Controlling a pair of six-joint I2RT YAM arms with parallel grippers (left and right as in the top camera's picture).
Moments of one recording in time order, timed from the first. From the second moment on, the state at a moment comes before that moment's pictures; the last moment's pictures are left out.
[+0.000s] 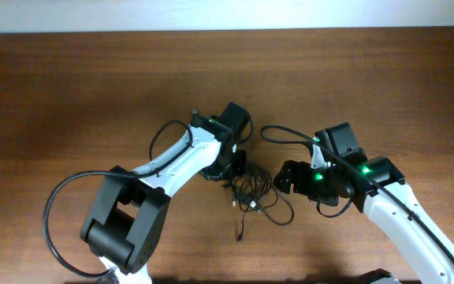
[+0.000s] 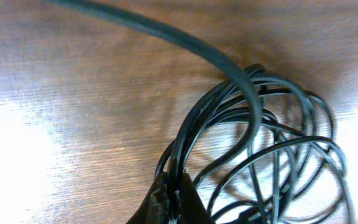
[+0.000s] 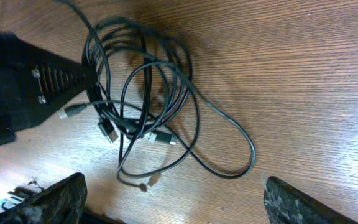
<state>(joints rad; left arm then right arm) -0.56 1.89 1.30 -0.89 0.15 -0.49 0.34 1.28 0.91 -0.85 -0.36 0.58</state>
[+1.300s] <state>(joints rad) -0.56 1.68 1.36 -0.76 0.26 -0.76 0.34 1.28 0.91 -0.75 -0.52 1.00</state>
